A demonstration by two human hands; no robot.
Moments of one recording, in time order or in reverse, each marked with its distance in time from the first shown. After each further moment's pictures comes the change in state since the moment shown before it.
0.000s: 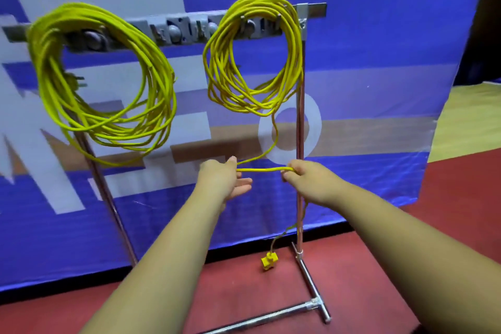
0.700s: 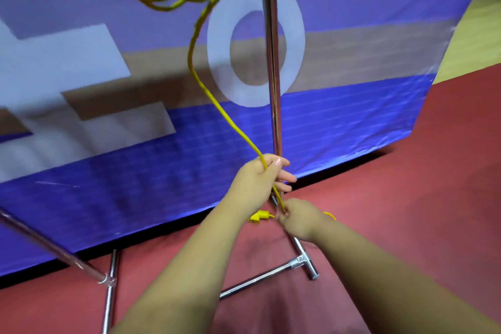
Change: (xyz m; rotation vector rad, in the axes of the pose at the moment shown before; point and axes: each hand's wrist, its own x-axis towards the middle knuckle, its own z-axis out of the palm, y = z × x) left_hand 0.099 -0.198 0.124 0.440 -0.599 0.218; right_hand 0.031 0.249 0.206 -0.143 -0.280 0.256
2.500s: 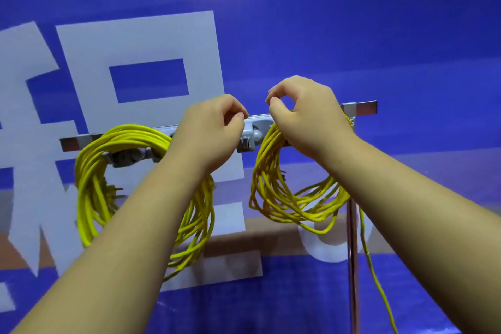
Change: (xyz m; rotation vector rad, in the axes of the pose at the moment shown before) left_hand -0.116 0.387 -0.310 0.792 0.829 0.581; right_hand -0.117 -0.427 -0.426 0.136 1.058 -0.848
